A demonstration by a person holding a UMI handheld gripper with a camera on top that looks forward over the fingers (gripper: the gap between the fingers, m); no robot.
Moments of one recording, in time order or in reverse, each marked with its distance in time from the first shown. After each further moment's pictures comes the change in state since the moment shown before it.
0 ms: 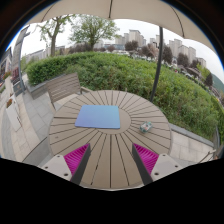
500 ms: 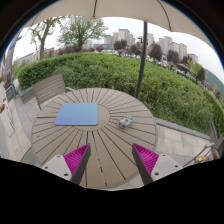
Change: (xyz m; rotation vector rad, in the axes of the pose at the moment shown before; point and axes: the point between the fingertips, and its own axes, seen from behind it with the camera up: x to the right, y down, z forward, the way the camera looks) arm 0.099 0.028 0.018 -0.001 0.100 0.060
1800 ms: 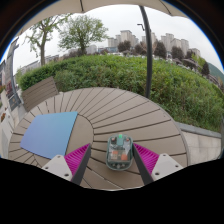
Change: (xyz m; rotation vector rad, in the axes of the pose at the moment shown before) arm 0.043 -0.049 0.298 0.036 -0.121 0.061
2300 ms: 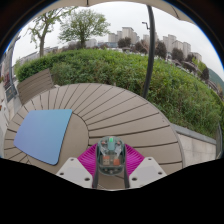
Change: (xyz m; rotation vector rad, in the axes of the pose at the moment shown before) arm 0.008 -0.008 0.016 -0.057 0.067 -0.069
